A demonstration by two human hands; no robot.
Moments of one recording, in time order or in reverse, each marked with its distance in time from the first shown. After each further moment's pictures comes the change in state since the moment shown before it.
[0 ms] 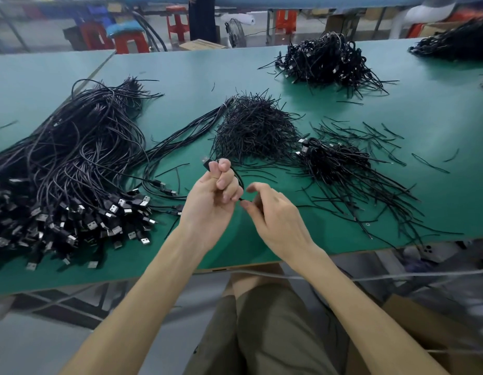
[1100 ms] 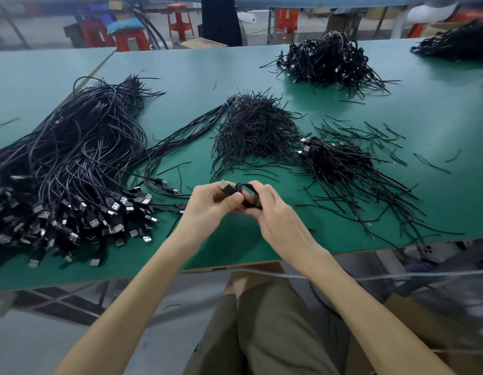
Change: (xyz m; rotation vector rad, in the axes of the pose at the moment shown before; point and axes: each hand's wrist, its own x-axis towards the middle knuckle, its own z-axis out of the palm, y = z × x) left_hand -0.011 0.001 -0.035 0.888 -0.038 0.108; right_hand -0.005 0.002 0.000 -0.034 -0.161 0.000
